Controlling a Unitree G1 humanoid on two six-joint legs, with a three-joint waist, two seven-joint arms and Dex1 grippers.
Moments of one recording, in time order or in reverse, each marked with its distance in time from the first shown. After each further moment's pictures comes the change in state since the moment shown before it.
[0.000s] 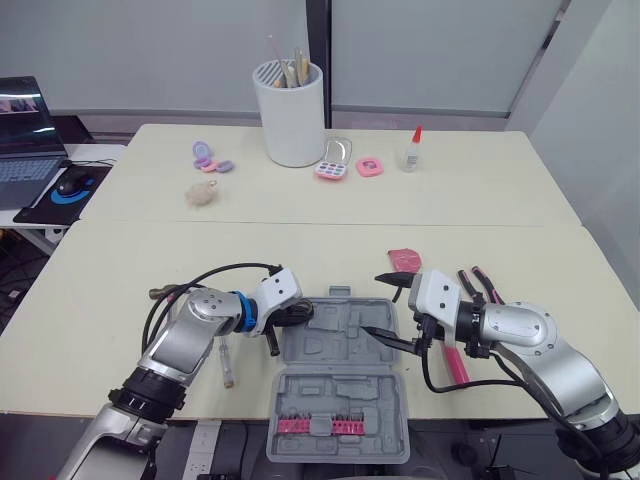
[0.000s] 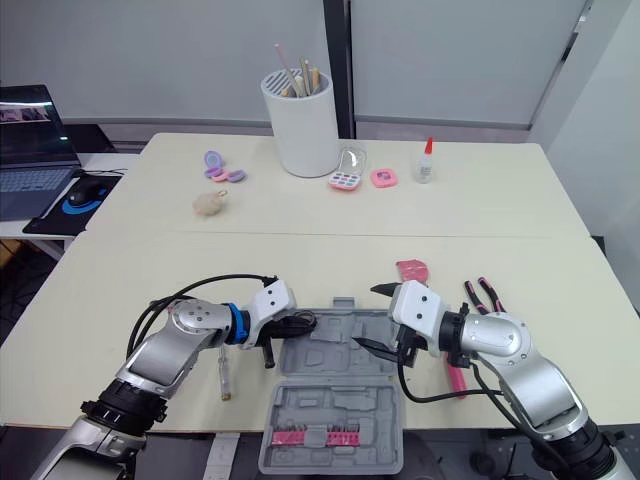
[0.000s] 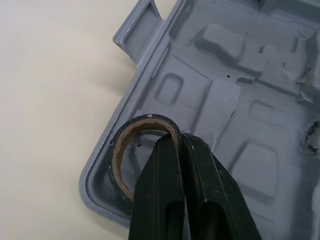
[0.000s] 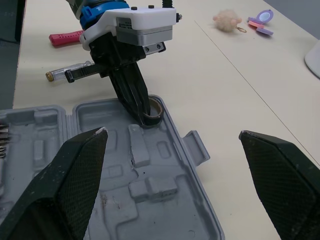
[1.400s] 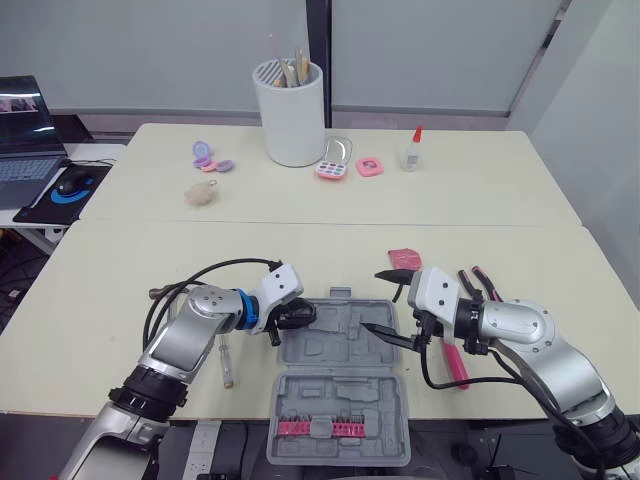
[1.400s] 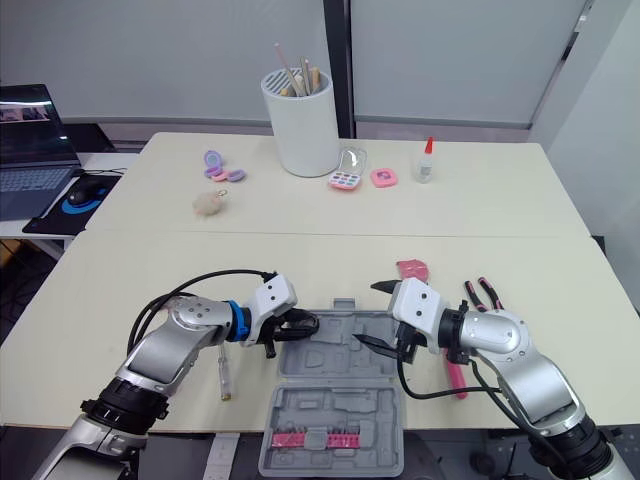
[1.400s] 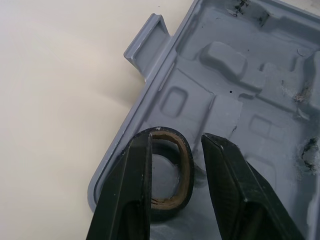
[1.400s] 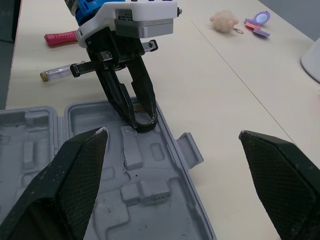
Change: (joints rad) left arm -0.009 -0.002 0.022 -0.046 -0.039 0.066 0.001; right arm -0.015 0.011 0.000 0.024 -0.011 -0.015 0.002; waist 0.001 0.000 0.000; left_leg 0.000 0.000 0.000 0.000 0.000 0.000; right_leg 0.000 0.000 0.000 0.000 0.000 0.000
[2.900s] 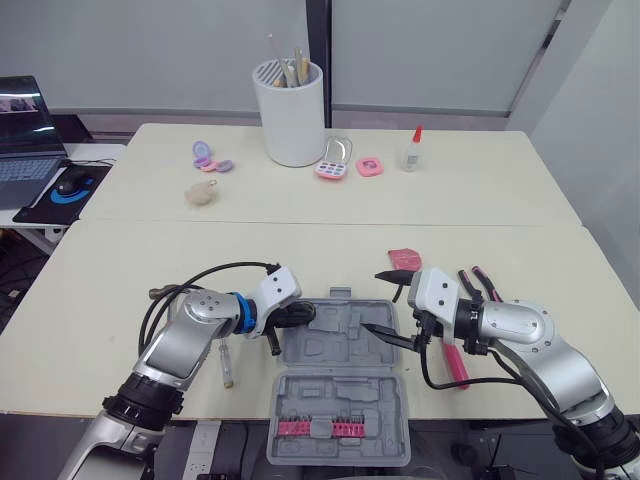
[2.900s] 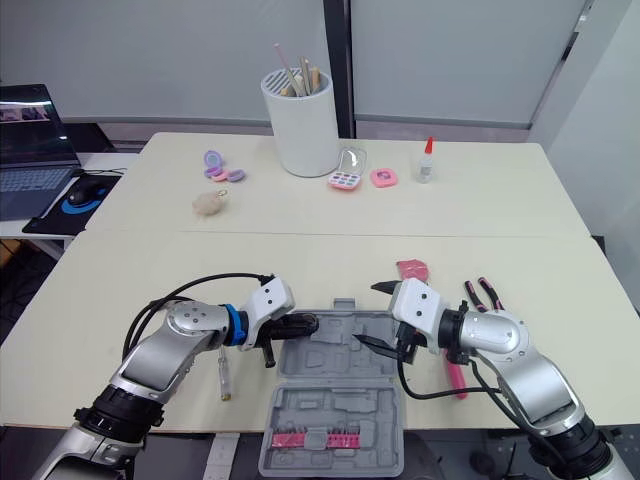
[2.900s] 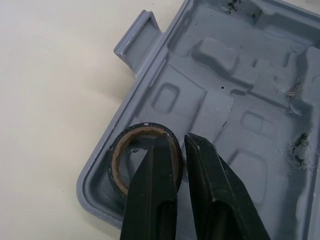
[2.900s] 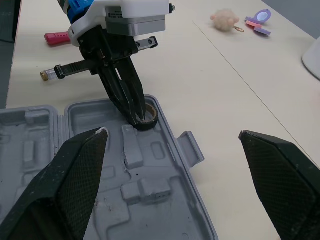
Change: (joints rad) left arm 0.042 0.004 0.004 -0.047 0.001 -0.002 0.020; right arm 0.001 0.000 0.001 0.008 0.001 -0.003 0.001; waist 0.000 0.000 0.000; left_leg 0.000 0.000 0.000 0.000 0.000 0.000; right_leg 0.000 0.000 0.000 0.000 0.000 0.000
